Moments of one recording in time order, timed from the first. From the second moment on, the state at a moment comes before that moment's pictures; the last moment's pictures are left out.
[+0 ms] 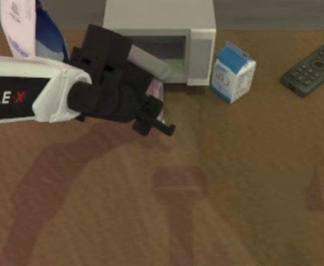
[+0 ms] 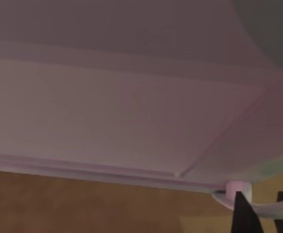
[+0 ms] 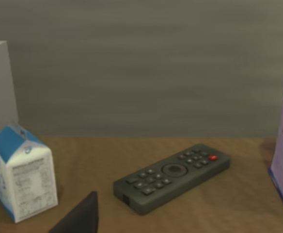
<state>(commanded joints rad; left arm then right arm) -0.50 1.87 1.12 -0.12 0.18 0.17 0.00 0.00 0.00 0.00 0.00 0.00</state>
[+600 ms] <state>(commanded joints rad) -0.49 1.87 1.11 -0.13 0.20 0.18 0.00 0.00 0.00 0.00 0.00 0.00</state>
